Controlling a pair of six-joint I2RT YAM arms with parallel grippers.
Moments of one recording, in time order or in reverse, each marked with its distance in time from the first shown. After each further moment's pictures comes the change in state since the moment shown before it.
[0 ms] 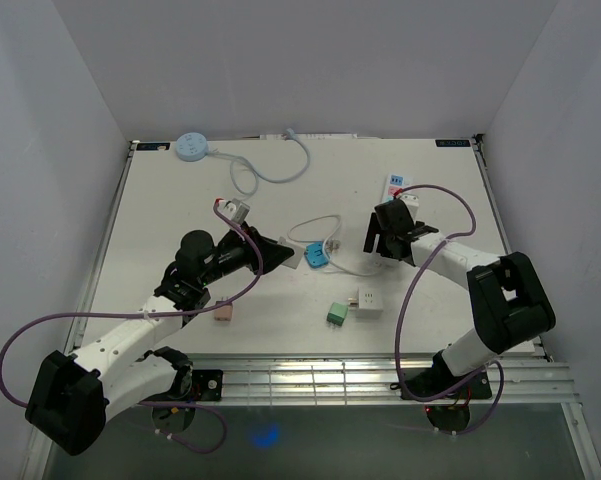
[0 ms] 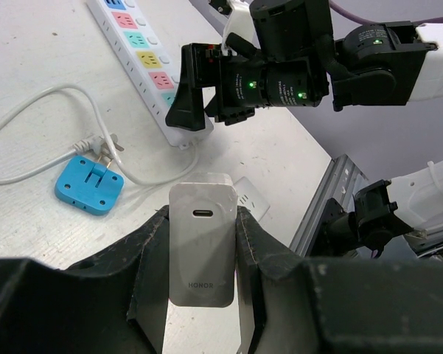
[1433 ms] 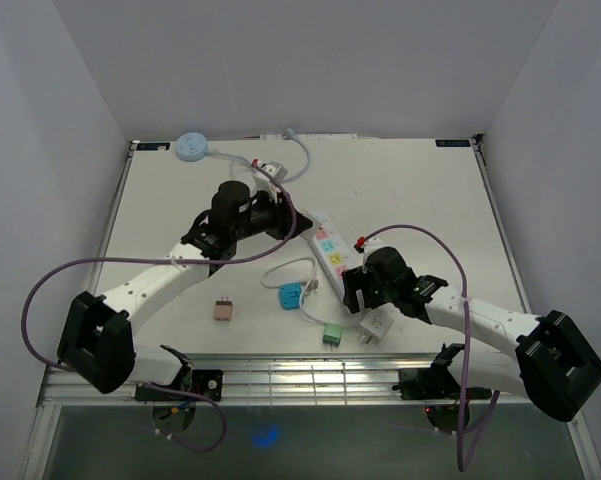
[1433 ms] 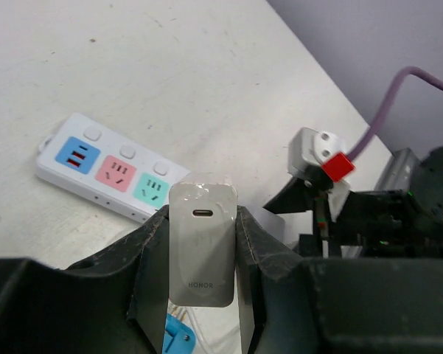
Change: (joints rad) left arm -0.033 0.318 0.382 -0.249 -0.050 0.154; right arm 0.309 -0.394 -0.336 0.045 -0.304 -0.215
